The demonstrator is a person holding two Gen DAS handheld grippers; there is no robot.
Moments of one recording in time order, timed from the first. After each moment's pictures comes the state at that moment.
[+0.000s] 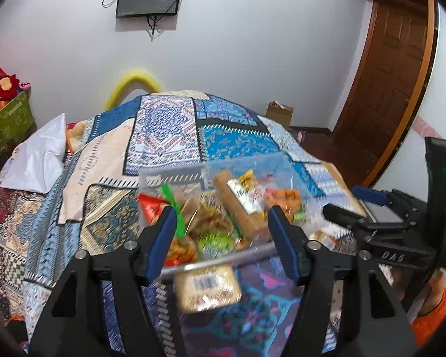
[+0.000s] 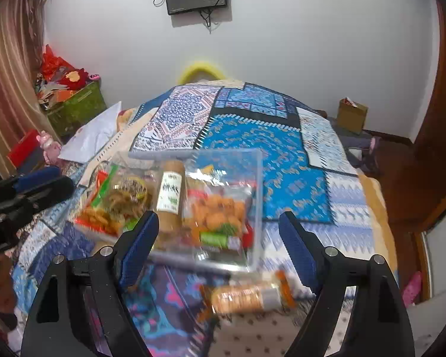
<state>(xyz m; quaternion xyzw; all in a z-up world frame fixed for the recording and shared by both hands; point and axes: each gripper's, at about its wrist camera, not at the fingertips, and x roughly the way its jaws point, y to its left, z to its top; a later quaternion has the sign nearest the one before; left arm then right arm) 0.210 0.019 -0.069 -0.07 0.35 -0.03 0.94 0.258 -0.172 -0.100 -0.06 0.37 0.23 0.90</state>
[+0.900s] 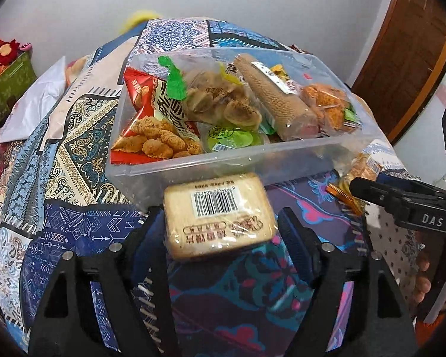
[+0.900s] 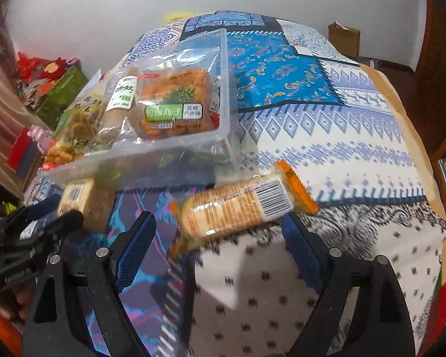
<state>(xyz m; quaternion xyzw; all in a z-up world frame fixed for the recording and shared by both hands) 0.220 0.011 -0.185 -0.07 0.46 0.00 0.88 0.266 -0.191 -0.196 0.02 0.50 0.20 0.84</state>
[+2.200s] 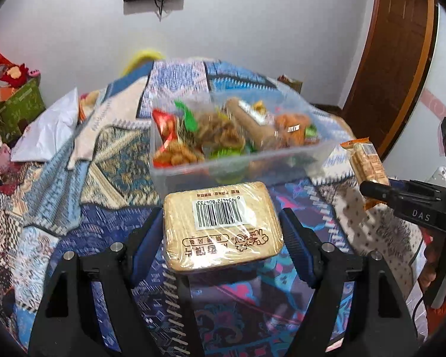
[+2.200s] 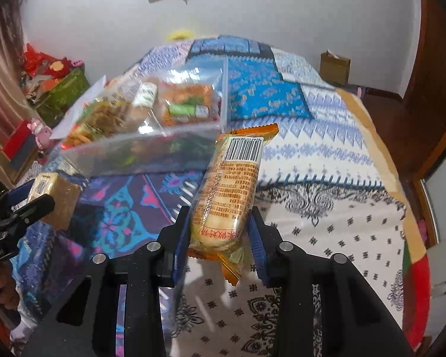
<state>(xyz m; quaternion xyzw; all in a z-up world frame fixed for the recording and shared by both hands) 0.145 0.010 -0.130 -0.05 0.38 -0.01 0.92 0.208 -0.214 -0.156 -0.02 0.43 0.20 0.88</state>
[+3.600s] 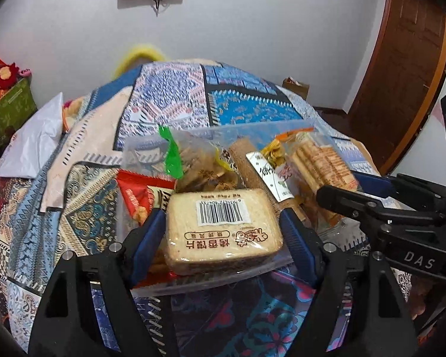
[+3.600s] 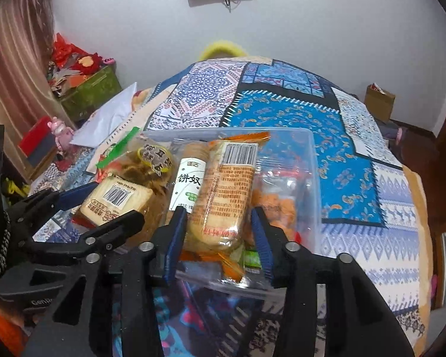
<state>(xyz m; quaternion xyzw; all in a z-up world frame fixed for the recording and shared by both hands) 0.265 0.018 -0.137 -0.06 0.39 0.00 0.92 0.290 -0.129 -0.137 -0.05 0.41 0.28 0.87</state>
